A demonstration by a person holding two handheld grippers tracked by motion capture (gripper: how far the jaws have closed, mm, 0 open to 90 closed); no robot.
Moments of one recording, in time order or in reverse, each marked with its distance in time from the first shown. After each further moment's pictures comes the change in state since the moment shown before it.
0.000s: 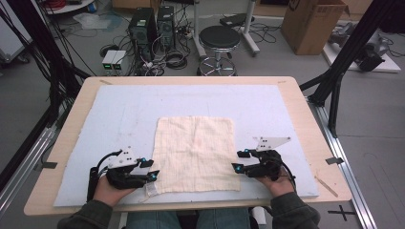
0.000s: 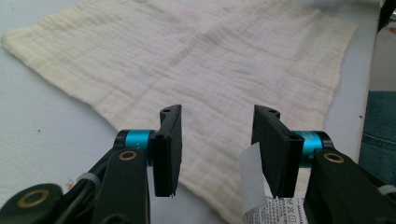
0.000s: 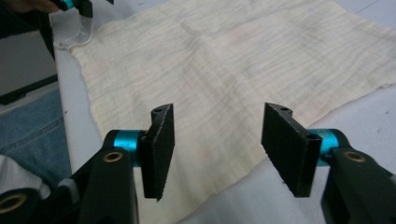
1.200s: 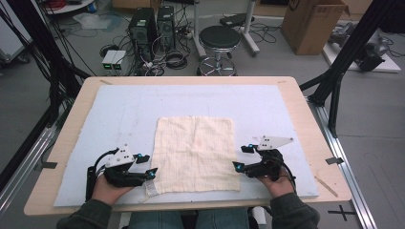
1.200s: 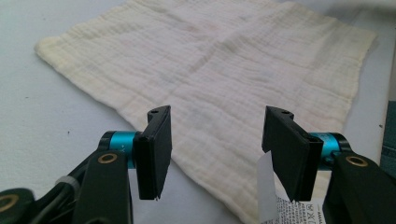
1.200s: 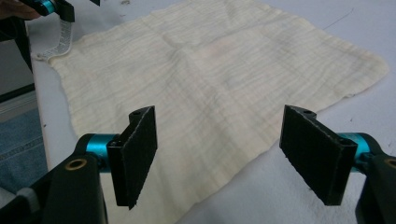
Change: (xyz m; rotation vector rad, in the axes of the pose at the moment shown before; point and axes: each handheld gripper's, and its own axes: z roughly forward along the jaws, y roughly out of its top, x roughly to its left) left arm 0.004 0.001 -0.004 -0.030 0.047 -0.007; right arm 0.003 0.003 -0.003 -0.031 -0.076 -0.018
